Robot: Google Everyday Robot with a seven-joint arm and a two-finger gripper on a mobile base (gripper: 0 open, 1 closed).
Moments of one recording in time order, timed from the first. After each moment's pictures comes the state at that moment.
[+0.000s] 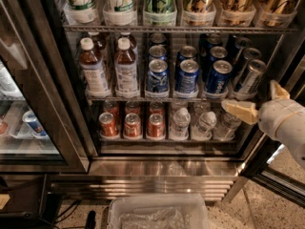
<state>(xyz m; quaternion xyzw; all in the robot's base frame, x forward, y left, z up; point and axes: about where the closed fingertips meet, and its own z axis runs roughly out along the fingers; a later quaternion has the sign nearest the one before) 0.561 -0.280 0.849 -0.19 0.75 -0.02 0.63</state>
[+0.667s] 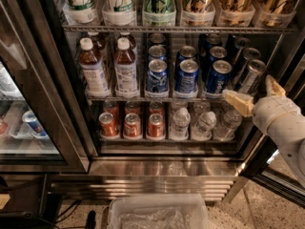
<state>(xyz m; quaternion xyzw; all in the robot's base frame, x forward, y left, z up) 0.580 -0.284 0.859 -0.15 0.71 -0.03 0.68</state>
